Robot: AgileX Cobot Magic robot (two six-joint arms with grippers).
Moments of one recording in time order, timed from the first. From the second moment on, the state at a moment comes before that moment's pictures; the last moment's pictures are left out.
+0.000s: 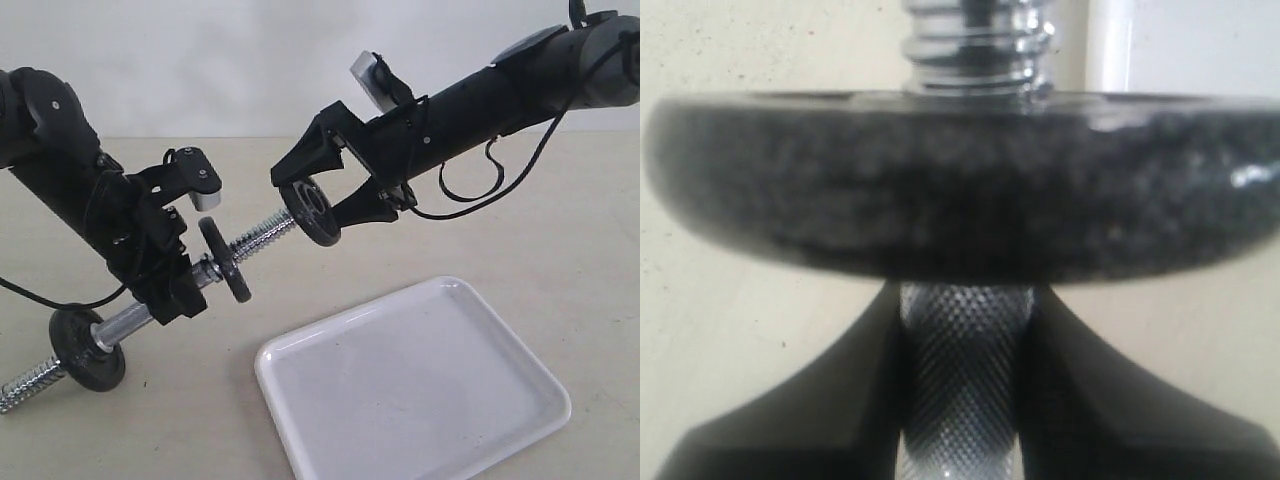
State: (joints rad) left arm -0.32 1.83 -1.11 -0.45 0.75 1.07; right arm 0.28 2.11 -1.52 1.20 1.15 -0.70
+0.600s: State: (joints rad) left arm -0.33 1.75 -1.11 -0.55 0.73 1.14; right arm 0.26 2.11 -1.52 1.30 1.23 -0.73
